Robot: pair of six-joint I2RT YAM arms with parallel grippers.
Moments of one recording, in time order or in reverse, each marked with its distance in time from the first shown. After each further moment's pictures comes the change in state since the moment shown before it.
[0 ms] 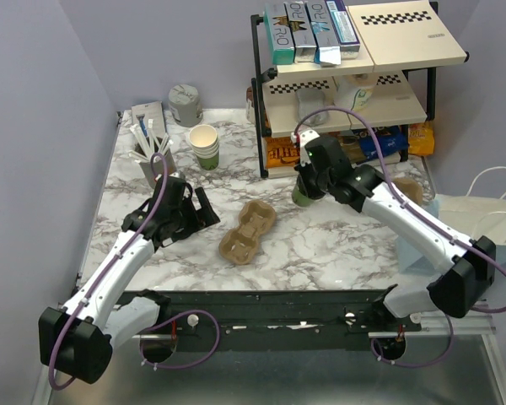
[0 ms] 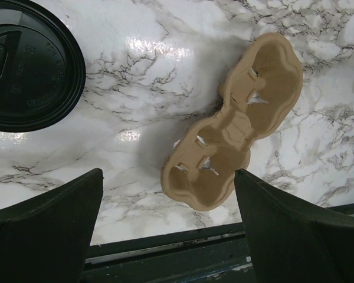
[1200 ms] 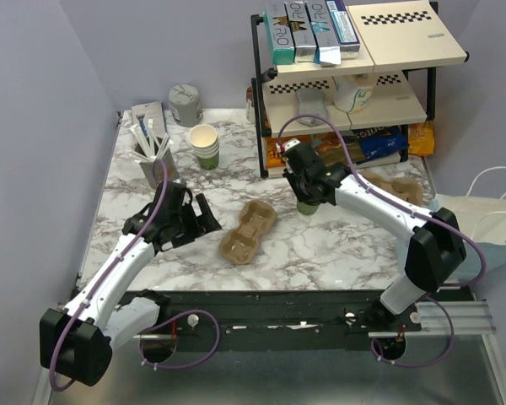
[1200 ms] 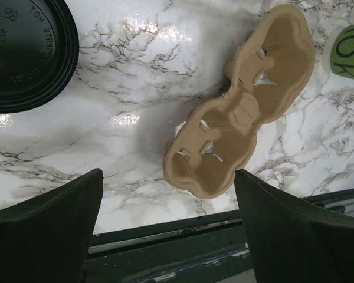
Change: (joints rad) left arm 0.006 -0.016 -0.052 -0.003 0.058 -0.023; right arm 0.033 0.194 0.002 0.032 0.082 -0.026
